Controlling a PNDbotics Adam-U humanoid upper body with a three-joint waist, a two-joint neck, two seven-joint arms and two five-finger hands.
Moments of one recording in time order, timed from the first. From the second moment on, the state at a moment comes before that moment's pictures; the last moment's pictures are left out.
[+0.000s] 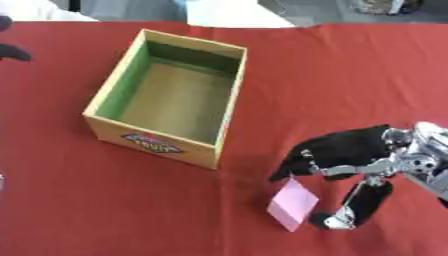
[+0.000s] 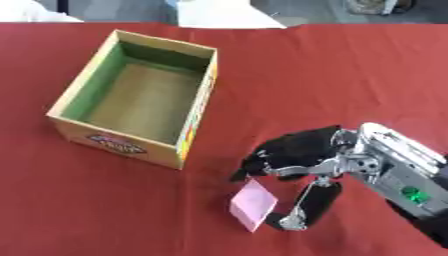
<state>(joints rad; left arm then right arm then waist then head) -0.27 0.32 0.08 -1.98 0.25 -0.34 0.00 -0.63 -0.78 0.65 -1.80 0.47 -0.30 0.75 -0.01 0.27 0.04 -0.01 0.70</state>
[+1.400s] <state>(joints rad) -0.27 0.32 0.08 -1.98 0.25 -0.34 -0.01 -0.62 -0.74 0.65 -1.77 0.57 -0.34 0.65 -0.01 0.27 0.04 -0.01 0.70</state>
